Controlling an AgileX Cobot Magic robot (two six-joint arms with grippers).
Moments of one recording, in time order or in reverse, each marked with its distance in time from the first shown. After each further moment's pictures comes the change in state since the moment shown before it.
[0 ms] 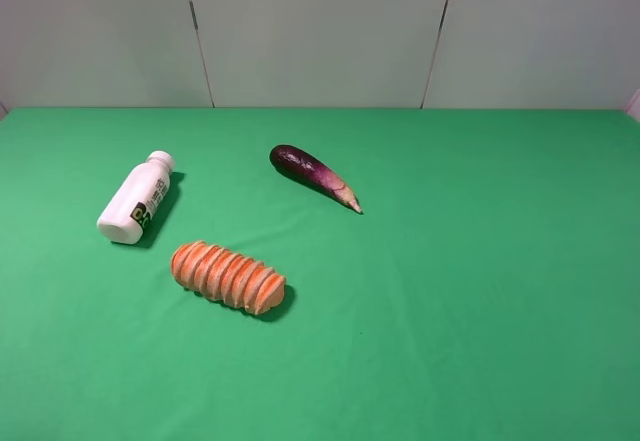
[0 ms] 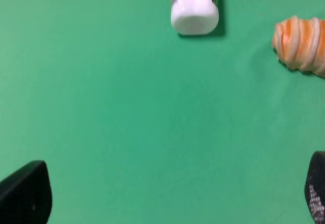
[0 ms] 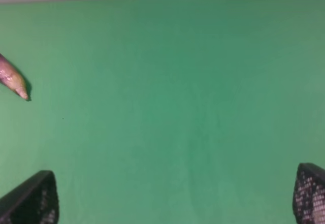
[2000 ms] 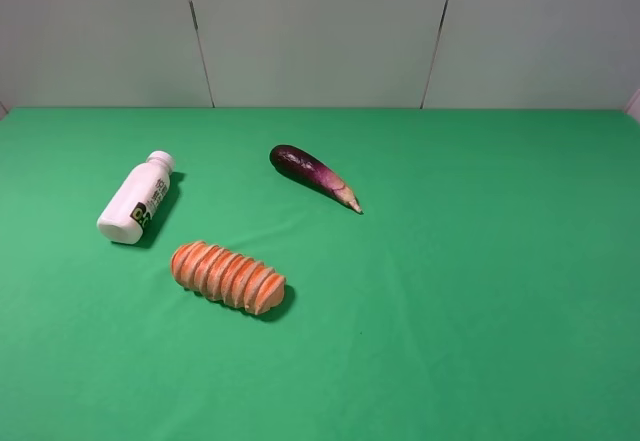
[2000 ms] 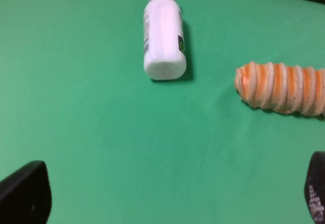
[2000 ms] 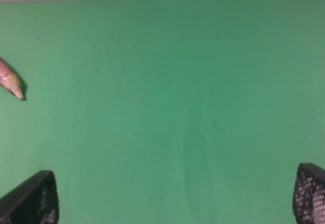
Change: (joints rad) left arm 0.000 -0.187 0.003 -0.077 -0.001 0.033; right arm 0.000 0.000 0.000 -0.011 -0.001 0.000
